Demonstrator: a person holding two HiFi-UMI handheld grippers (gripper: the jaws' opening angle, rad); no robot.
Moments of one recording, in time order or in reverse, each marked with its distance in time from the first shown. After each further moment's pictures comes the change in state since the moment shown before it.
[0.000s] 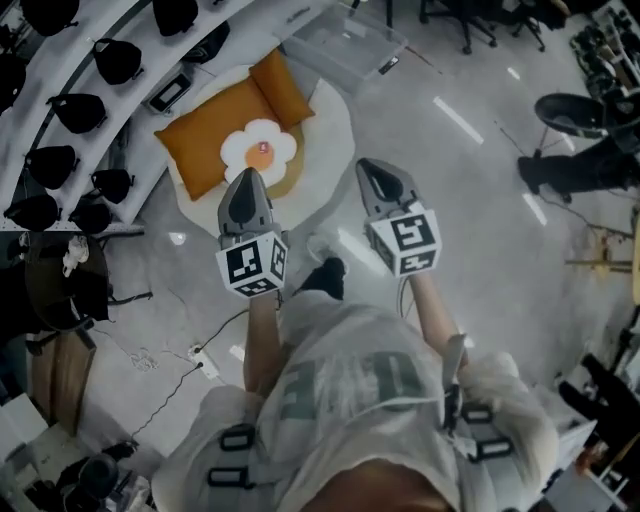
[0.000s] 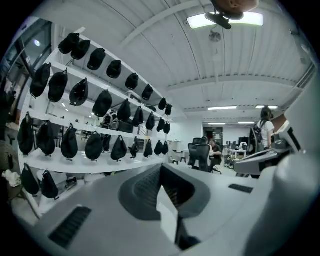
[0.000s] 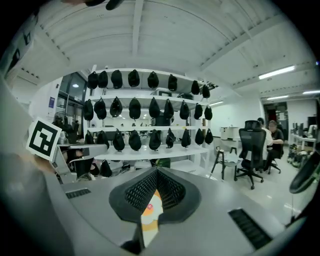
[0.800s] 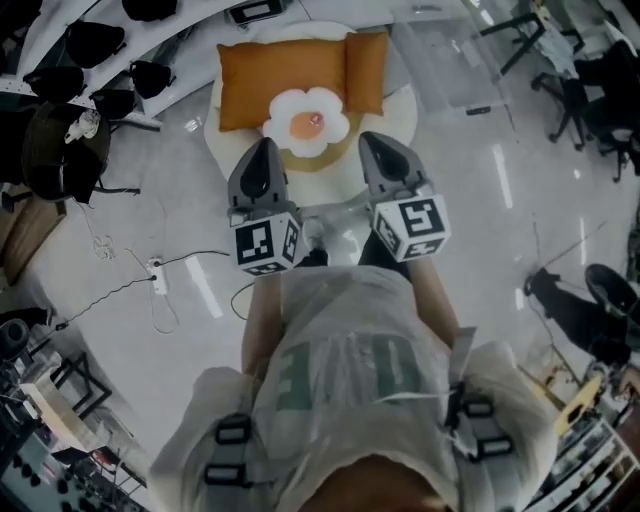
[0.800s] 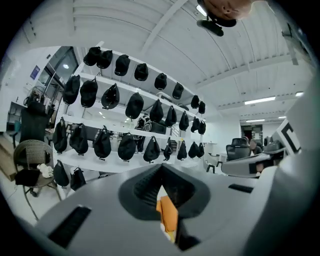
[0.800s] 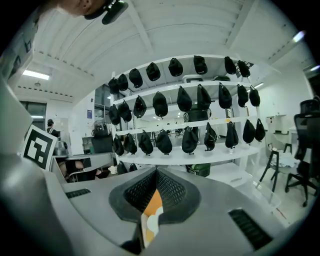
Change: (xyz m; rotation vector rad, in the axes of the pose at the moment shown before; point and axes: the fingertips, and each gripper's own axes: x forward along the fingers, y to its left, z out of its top) left arm 0.053 0.090 -0.002 -0.075 -0.023 0.421; right arm 0.186 0.041 0.034 -0.049 0.002 0.495
